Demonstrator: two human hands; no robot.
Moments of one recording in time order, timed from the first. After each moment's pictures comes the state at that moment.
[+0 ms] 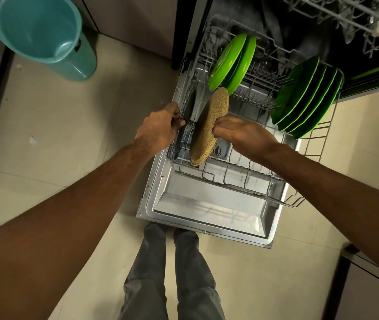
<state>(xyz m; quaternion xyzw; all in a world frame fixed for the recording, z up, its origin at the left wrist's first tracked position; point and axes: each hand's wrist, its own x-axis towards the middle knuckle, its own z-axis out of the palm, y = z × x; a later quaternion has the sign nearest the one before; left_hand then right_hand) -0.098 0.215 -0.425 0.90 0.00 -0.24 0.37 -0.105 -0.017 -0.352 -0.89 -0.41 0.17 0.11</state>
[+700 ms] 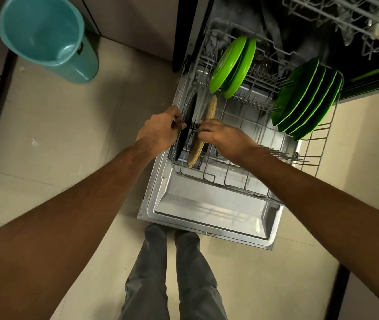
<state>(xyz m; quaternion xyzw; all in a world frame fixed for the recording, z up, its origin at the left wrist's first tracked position) -0.098 0.215 -0.430 0.90 0.01 -0.24 0.36 -0.110 0.011 -0.381 -0.91 -0.36 0.20 0.10</state>
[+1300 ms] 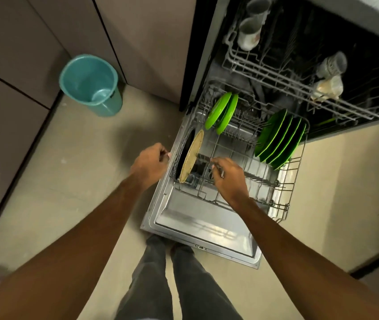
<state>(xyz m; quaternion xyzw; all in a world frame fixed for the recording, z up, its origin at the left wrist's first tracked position) -0.153 0.238 -0.304 0.91 0.10 -0.19 0.34 -0.173 0.007 -0.287 -0.95 -0.03 0.10 0.30</state>
